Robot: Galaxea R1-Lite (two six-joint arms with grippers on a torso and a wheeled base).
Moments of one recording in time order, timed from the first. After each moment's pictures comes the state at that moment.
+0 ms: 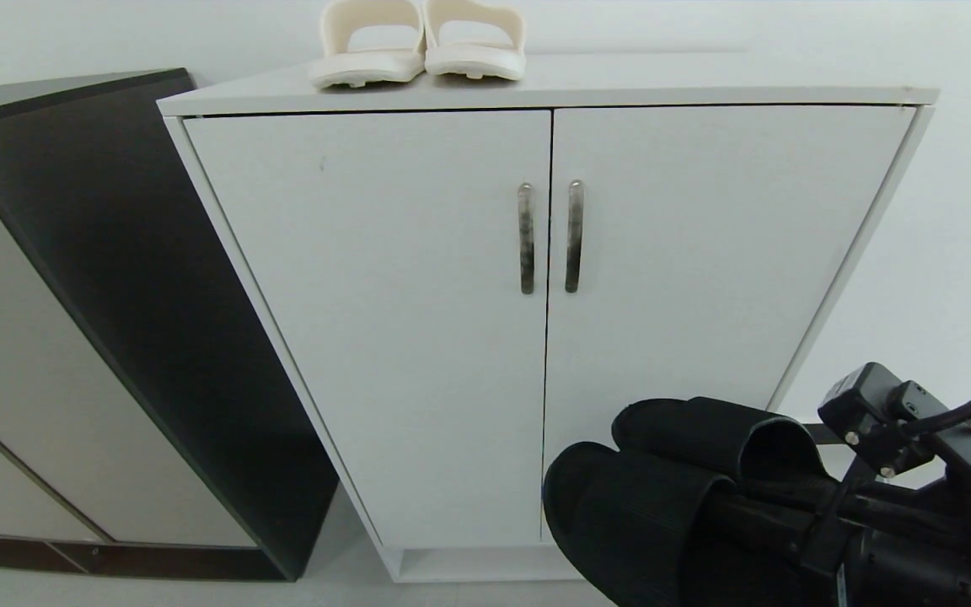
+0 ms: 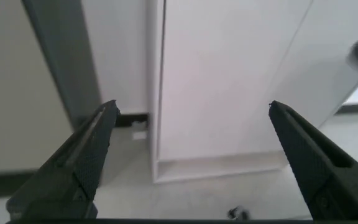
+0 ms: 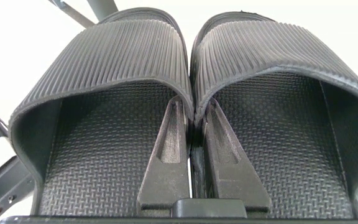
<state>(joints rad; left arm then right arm) -0.11 0.14 -0.07 -0.03 -0.04 -0.08 0.85 1.27 -0.51 -0.40 -0.13 0.05</state>
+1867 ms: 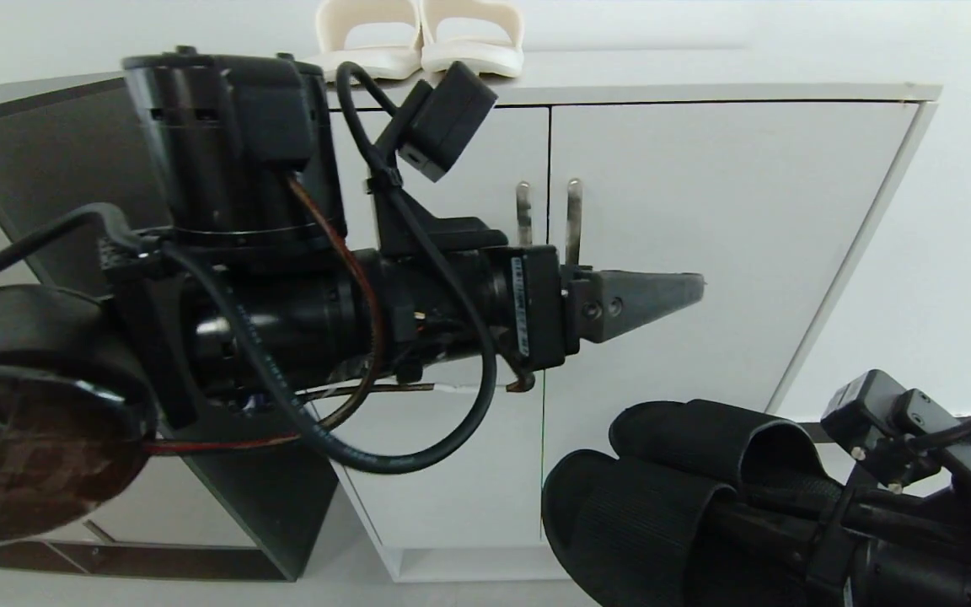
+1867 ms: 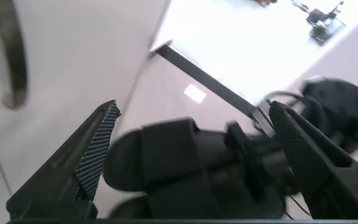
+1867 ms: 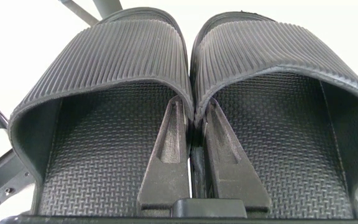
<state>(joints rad) -0.80 1.61 -1.14 -0.45 -0.38 -0.26 0.86 1.26 -0.50 -0.40 -0.12 0.01</state>
